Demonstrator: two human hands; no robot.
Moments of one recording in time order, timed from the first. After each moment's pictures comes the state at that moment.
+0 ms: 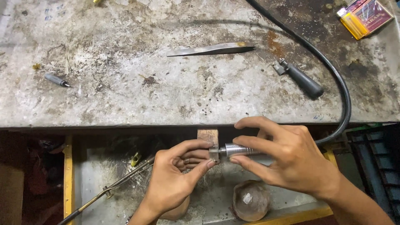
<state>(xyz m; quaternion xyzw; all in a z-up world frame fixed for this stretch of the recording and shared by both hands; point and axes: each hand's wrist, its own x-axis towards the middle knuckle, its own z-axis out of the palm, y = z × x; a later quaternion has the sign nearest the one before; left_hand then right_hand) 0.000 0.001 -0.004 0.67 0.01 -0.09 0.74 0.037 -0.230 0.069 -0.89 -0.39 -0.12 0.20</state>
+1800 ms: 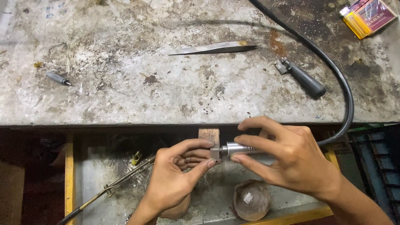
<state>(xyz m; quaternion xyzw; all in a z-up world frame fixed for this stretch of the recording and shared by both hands) 0.001 0.003 -0.005 0.66 -0.02 -0.09 0.74 0.035 -0.229 0.068 -0.90 -0.38 -0.13 0.19</state>
